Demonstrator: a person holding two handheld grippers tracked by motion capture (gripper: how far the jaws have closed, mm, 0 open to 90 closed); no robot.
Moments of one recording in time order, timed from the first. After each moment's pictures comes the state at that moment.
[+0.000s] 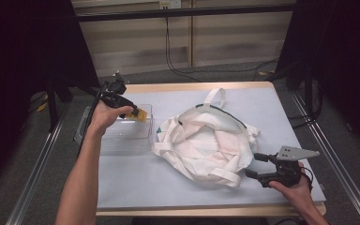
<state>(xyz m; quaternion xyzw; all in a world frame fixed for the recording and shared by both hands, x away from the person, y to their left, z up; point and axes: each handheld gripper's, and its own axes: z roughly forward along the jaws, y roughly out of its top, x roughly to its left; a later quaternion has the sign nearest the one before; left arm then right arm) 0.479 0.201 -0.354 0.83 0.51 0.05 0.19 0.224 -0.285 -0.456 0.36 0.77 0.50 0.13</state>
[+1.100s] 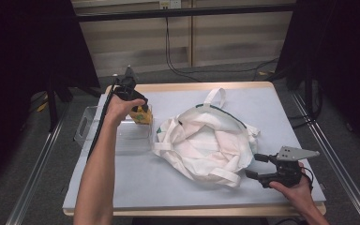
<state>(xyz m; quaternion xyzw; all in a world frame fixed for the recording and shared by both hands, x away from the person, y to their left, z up) 0.508 0.170 -0.364 0.79 0.59 0.02 0.16 0.224 -0.286 -0.457 0.36 0.78 0.50 0.13</state>
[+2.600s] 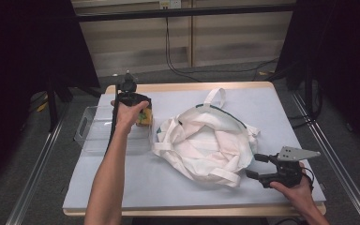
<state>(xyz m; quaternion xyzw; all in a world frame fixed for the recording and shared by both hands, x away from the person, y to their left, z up) 0.499 0.166 -0.384 0.74 0.62 0.08 0.24 0.223 -0.287 -0.456 0.36 0.78 0.50 0.13</state>
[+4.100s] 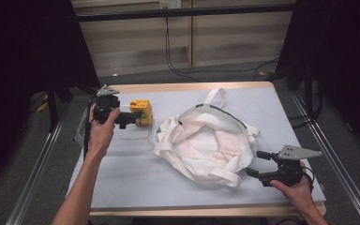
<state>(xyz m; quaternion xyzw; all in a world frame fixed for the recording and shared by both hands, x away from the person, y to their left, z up) 0.390 0.214 -0.344 0.78 0.42 0.18 0.43 0.225 -0.287 -0.454 0.37 0.76 0.51 0.14</state>
